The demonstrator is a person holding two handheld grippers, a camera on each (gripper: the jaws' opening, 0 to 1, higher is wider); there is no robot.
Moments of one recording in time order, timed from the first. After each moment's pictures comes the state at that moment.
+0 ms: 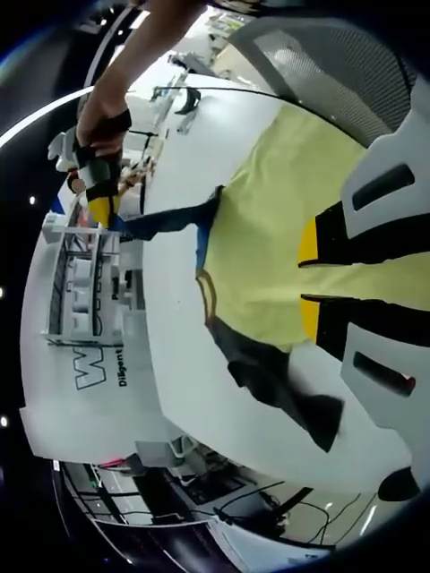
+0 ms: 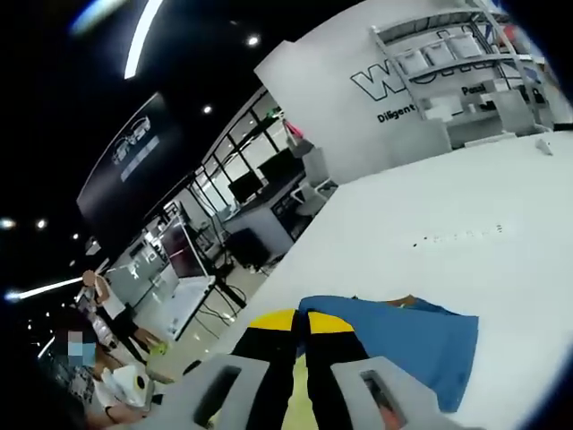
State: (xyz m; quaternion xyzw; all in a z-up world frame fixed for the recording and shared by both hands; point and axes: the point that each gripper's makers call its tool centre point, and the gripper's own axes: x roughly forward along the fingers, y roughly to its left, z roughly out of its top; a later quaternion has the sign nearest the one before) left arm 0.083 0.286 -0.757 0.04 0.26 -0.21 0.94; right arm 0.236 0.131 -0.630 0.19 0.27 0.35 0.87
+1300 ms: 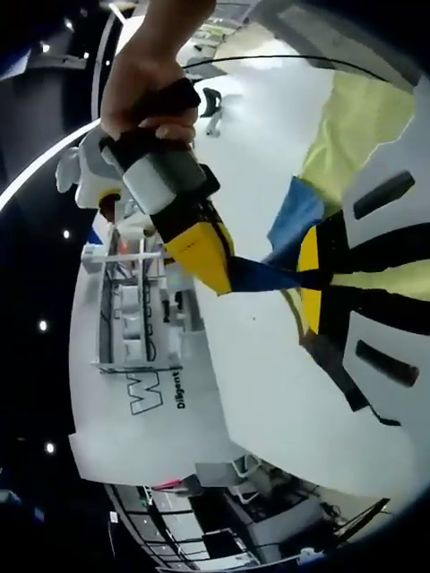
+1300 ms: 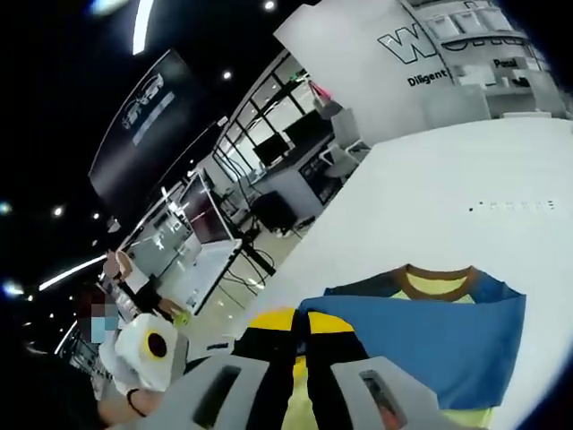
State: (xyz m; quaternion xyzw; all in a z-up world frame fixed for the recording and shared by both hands) left arm 0.201 0.216 -0.703 0.06 0.13 -0.27 0.95; right arm 0.216 0.206 -0.662 0.17 0.33 0.42 0.83
